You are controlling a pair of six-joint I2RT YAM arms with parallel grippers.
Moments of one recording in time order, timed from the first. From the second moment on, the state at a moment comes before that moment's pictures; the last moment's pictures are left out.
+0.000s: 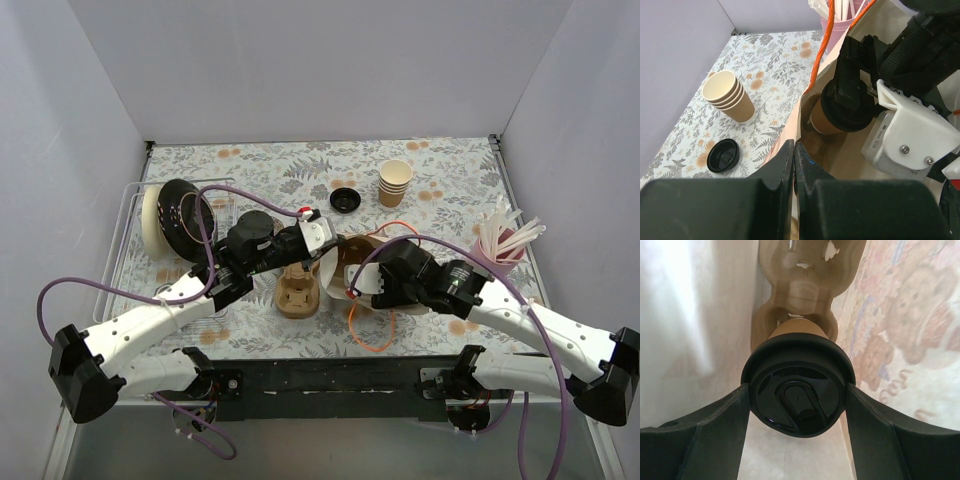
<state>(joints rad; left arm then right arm) -0.86 1.10 0.91 0.09 0.34 0.33 1.00 1.04 0.95 -0.84 0.28 -0.83</state>
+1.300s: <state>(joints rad) -0.91 1.14 0.86 0.23 0.14 0.48 0.94 0.98 0.83 -0.61 0.39 -0.84</state>
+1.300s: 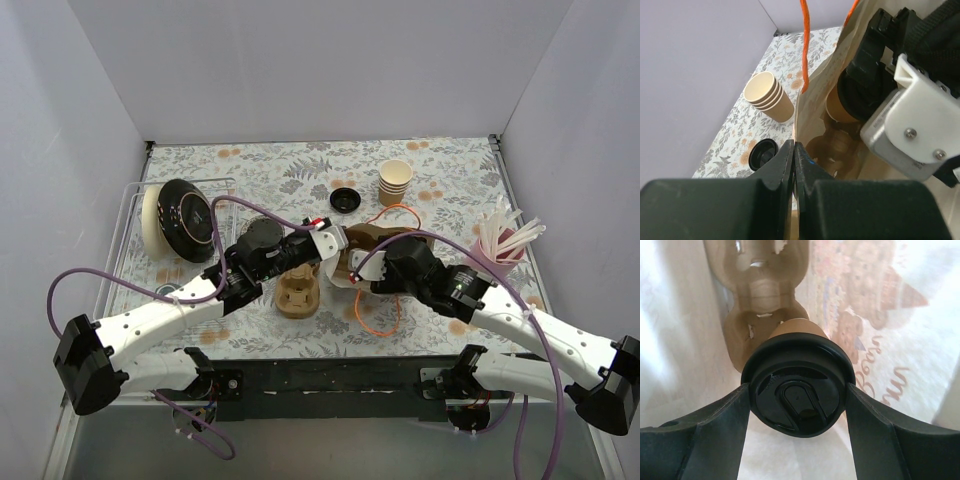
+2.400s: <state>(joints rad) -0.97 1.09 0.79 0.25 0.13 0.53 0.87 1.01 0.73 -0.46 0.37 -0.93</state>
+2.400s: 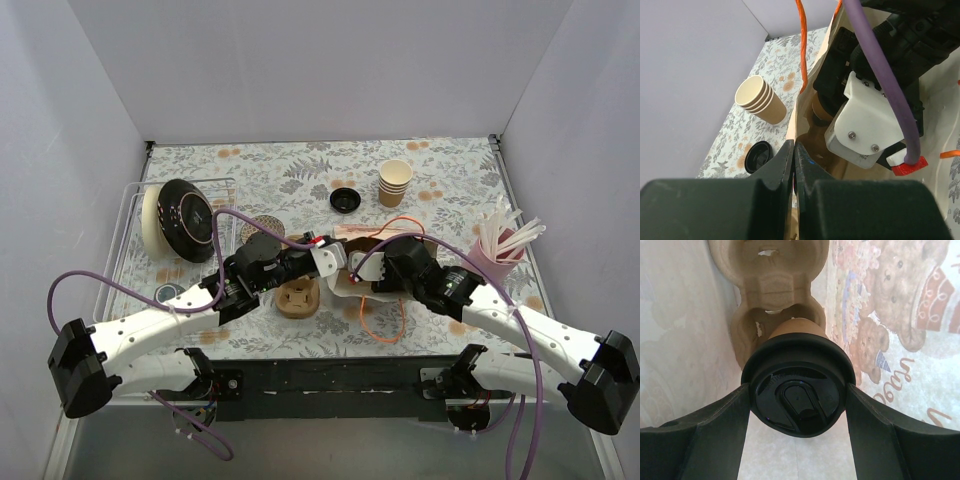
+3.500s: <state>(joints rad) -0.99 1.09 0.81 0.22 0.17 0.49 0.85 0.95 0.72 -0.52 0.22 -0.99</state>
